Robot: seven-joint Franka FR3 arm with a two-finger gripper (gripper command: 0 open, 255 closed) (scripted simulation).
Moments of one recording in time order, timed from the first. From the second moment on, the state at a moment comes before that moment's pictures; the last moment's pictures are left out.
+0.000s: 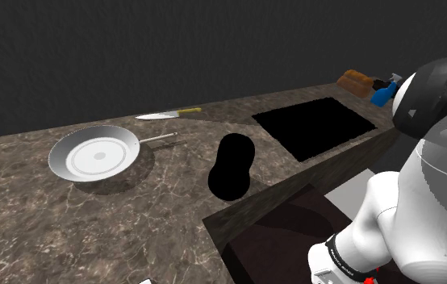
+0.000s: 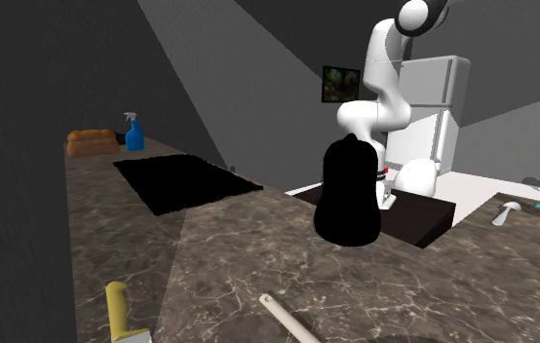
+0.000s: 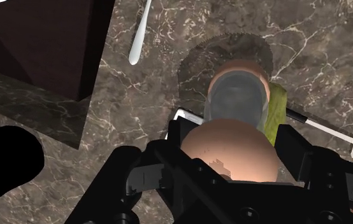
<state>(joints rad) 0.69 0.30 1.02 -1.57 -0.31 1.55 1.48</state>
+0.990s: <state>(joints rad) 0.68 0.32 1.00 -1.74 -0.34 1.74 1.51</state>
